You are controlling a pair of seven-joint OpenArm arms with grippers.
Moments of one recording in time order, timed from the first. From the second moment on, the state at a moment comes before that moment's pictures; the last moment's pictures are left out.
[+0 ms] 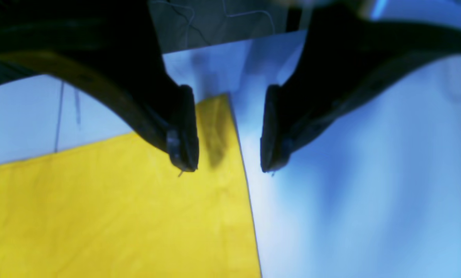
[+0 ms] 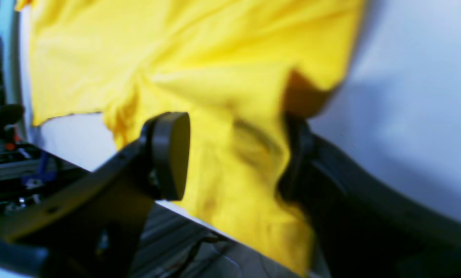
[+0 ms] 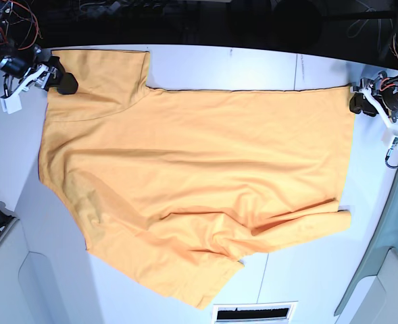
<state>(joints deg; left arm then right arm) 15.3 -33.0 -16.6 78.4 -36.4 -25.1 48.1 -17.6 19.5 19.9 70.7 53.2 33.2 -55.3</state>
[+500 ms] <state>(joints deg) 15.1 -30.6 -16.7 72.9 -32.2 -29.3 43.9 -17.4 15.3 19.7 72.5 53.2 33.3 -56.0</state>
